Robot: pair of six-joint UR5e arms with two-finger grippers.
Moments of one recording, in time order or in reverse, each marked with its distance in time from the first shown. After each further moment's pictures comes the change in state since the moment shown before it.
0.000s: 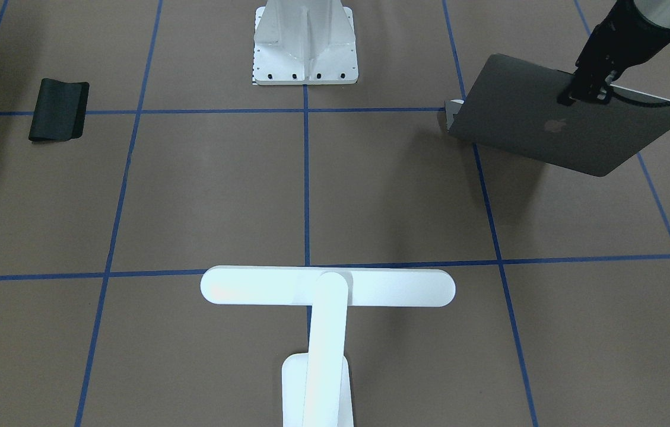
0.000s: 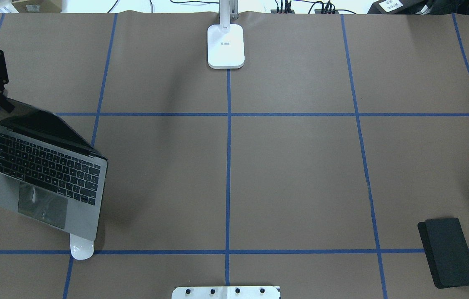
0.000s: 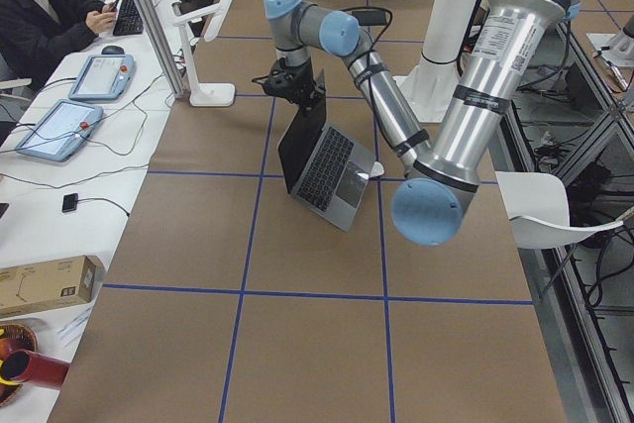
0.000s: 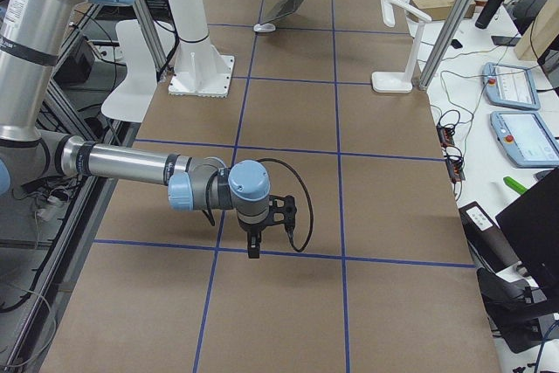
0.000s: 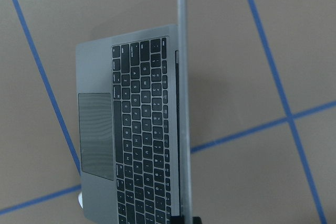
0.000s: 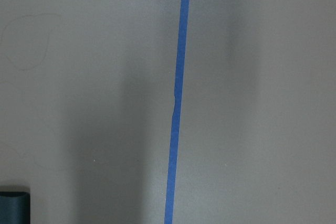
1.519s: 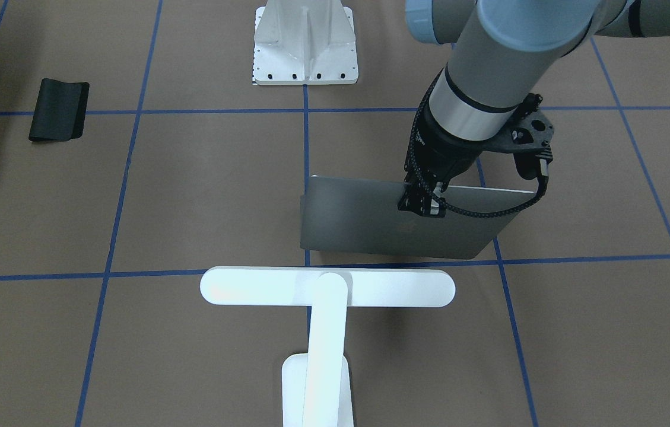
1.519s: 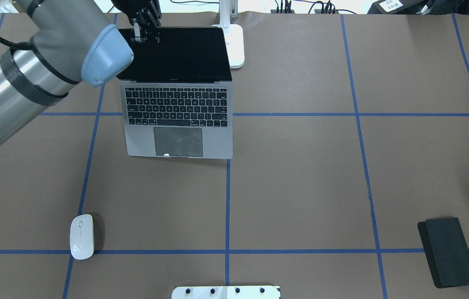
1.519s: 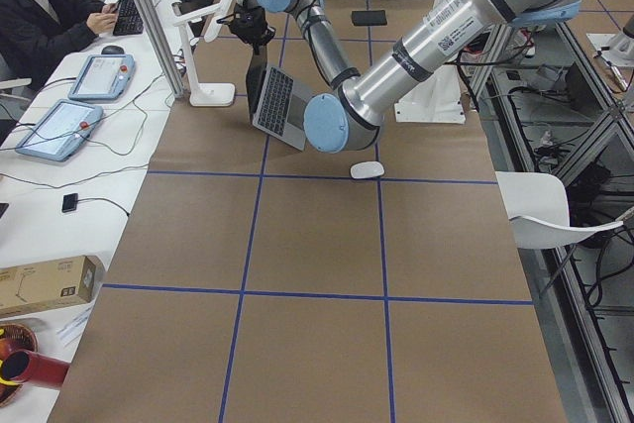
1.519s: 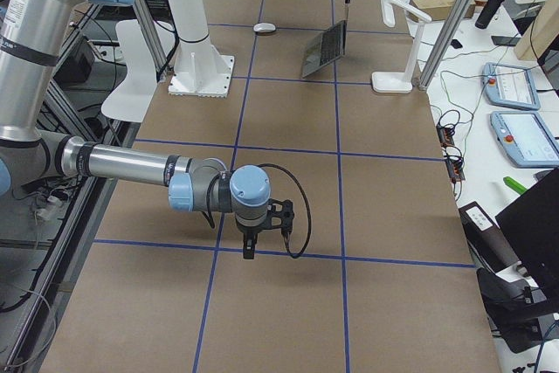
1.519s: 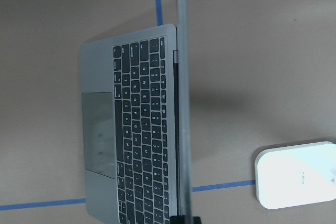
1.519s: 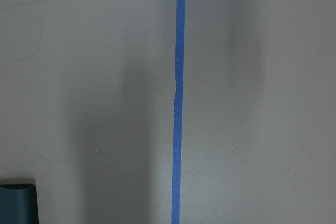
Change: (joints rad) left arm 0.180 -0.450 0.571 -0.526 0.144 -0.653; right arm -0.003 0.002 -0.008 -0.057 0.035 0.003
